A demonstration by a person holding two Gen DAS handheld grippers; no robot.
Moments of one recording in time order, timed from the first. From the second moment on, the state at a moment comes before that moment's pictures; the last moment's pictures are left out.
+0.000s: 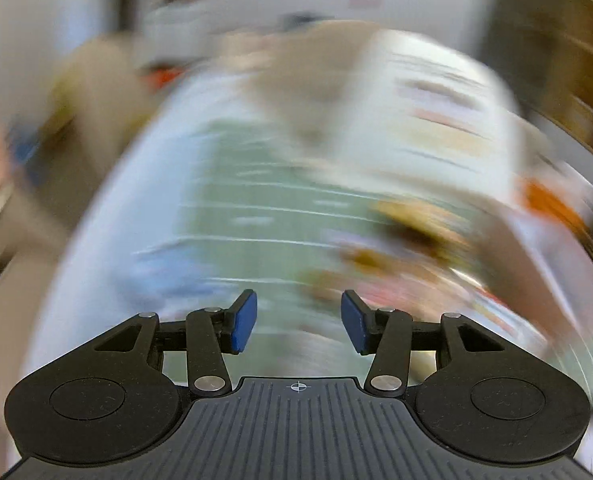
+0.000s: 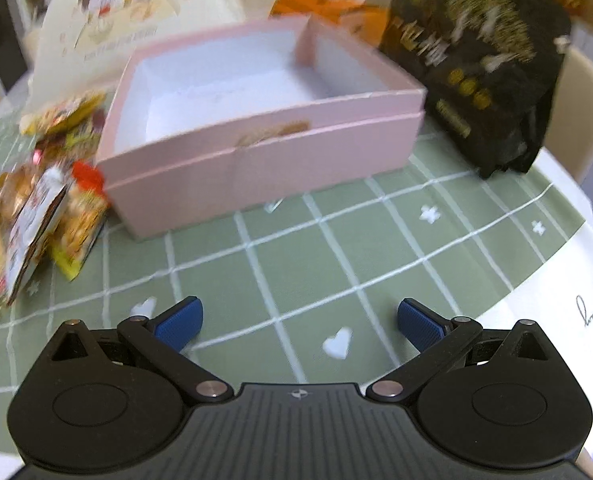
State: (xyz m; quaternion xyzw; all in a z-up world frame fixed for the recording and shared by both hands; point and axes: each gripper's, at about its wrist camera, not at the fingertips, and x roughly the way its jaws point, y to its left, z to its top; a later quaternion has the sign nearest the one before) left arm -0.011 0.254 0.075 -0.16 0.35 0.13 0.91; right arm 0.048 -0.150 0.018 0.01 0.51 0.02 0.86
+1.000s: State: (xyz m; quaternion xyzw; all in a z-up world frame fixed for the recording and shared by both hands) left arm 0.030 0.270 0.041 -0.04 0.44 -0.02 0.90; right arm 0.008 -0.027 0.070 -0.10 0.44 0.19 0.87
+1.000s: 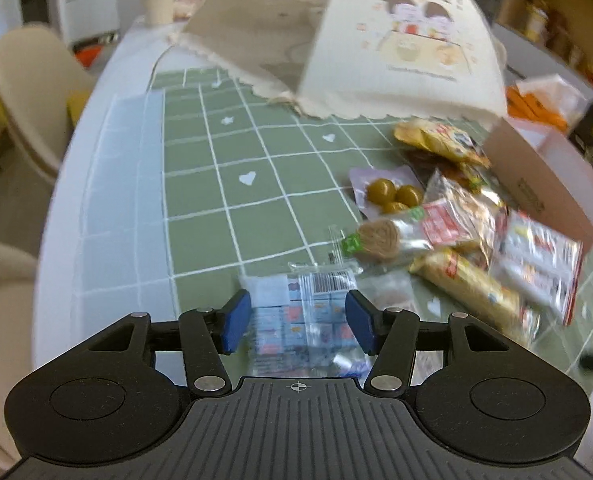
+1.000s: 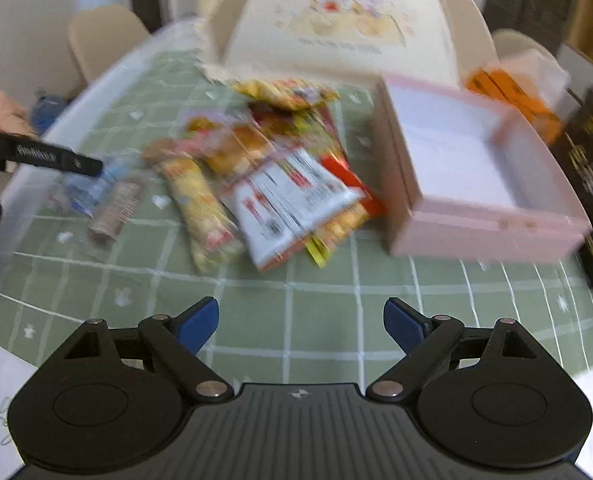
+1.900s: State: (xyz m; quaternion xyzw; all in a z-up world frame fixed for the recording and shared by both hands) left arm 0.056 0.253 0.020 -0.02 0.47 0.04 0.88; right arm -0.006 -0.040 0.067 -0.08 0.44 0.19 0.87
